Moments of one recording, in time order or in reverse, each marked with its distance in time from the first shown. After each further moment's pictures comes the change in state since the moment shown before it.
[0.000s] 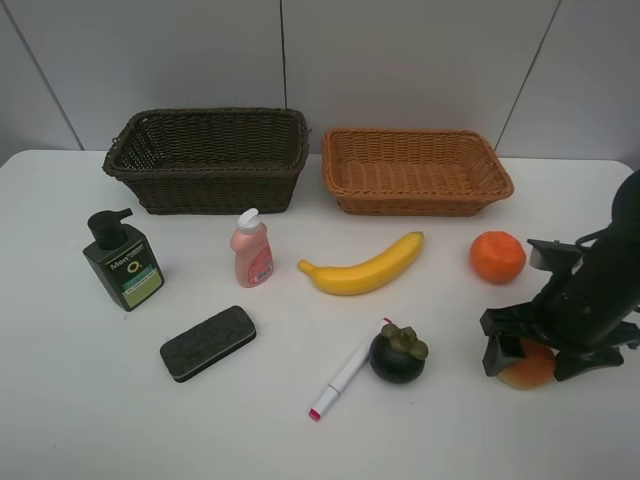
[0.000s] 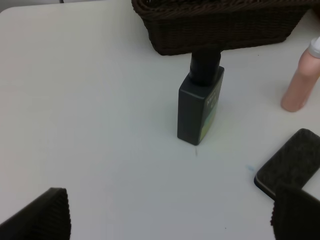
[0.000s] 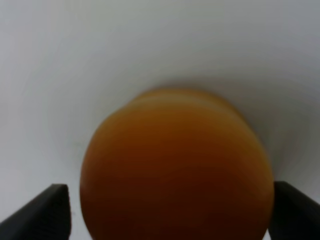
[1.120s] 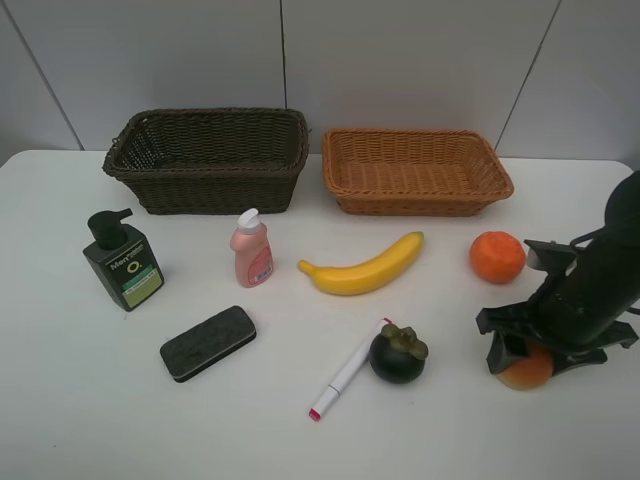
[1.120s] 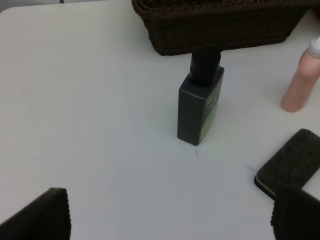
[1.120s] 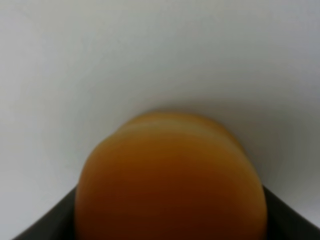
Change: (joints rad) left arm 0.000 0.000 0.000 0.000 0.000 0.000; right arm 0.000 0.033 -0.002 0.004 -0.048 0.000
